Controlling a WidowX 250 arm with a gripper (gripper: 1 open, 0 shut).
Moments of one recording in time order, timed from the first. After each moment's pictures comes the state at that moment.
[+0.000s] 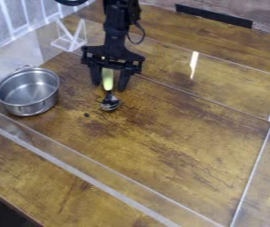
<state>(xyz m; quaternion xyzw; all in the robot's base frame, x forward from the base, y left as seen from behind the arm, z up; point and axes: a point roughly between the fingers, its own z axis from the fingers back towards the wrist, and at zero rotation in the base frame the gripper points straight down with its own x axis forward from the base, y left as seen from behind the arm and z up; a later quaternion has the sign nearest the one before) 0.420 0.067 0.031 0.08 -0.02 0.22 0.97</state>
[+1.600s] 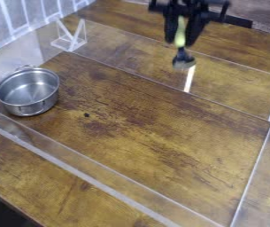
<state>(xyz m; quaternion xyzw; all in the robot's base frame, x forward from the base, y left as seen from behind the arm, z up) 0.432 -0.056 0.136 0.09 -0.07 0.24 0.96</state>
